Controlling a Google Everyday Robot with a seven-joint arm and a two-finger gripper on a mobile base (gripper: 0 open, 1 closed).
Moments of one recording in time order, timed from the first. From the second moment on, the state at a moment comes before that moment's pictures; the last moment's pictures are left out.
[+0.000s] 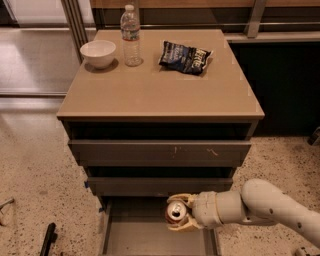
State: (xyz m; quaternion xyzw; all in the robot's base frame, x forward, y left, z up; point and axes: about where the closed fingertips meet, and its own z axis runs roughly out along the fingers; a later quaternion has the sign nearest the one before) arm 0.410 -0.045 0.573 -0.61 0.62 0.30 0.39
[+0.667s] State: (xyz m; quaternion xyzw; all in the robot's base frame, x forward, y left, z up) arm 0.381 -0.030 0.707 -0.64 0.60 0.26 0.40
